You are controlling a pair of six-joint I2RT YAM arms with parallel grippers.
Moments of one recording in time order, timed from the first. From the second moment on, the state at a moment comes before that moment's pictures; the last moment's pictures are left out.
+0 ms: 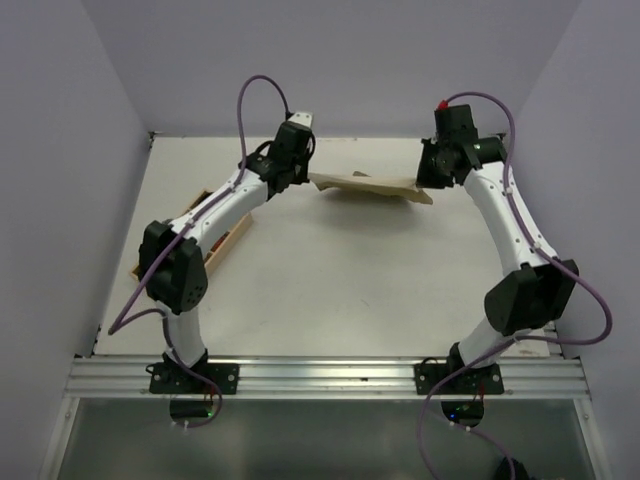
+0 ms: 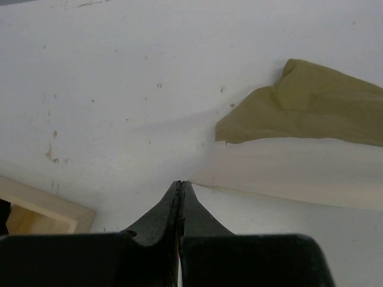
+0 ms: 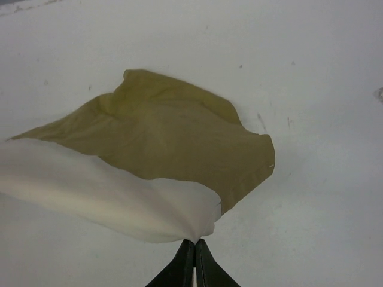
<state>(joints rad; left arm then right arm) -0.54 1.91 1.73 -0.51 -0.32 -0.26 0.20 1.67 1.75 -0.98 0.08 0.36</state>
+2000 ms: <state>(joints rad) -0.61 2.12 1.59 -0.42 -0.17 -0.29 0.12 1.94 1.40 -0.77 0.00 0.42</state>
